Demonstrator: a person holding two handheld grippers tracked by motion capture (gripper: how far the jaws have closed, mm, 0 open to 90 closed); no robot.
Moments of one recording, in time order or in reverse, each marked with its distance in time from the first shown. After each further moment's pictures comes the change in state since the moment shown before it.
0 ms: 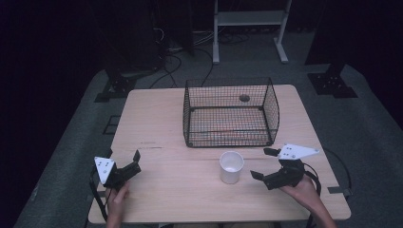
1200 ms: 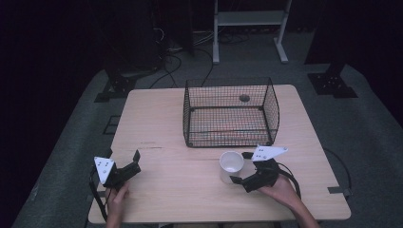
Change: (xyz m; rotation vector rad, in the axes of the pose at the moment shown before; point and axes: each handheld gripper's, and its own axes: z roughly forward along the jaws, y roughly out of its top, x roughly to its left) left arm 0.001 0.000 0.000 -0.001 -0.001 -0.003; right arm 0.022 0.006 0.057 0.082 0.086 -0.024
